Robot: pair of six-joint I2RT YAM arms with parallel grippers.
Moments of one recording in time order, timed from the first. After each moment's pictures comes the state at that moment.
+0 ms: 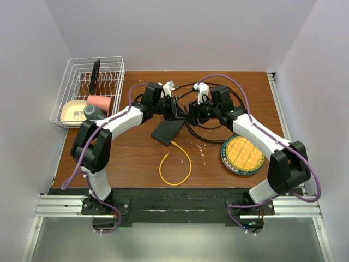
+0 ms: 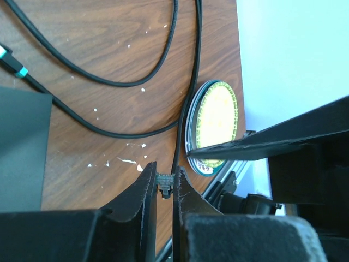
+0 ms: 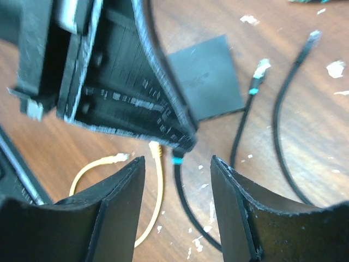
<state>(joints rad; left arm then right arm) -0.51 1.83 1.31 -0.09 0.57 -0.78 0.46 1.53 1.16 -0.28 -0.42 0.06</state>
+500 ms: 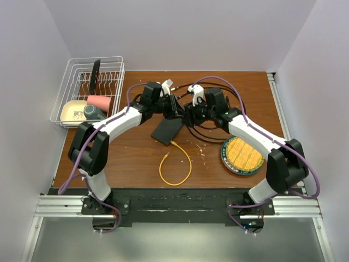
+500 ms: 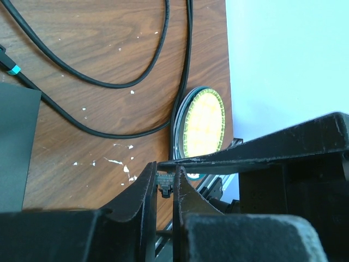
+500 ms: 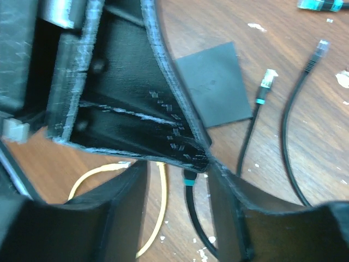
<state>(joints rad) -0.52 1.79 1.29 -0.07 0.54 -0.86 0.52 1.55 1.16 -0.23 -0.36 0.07</state>
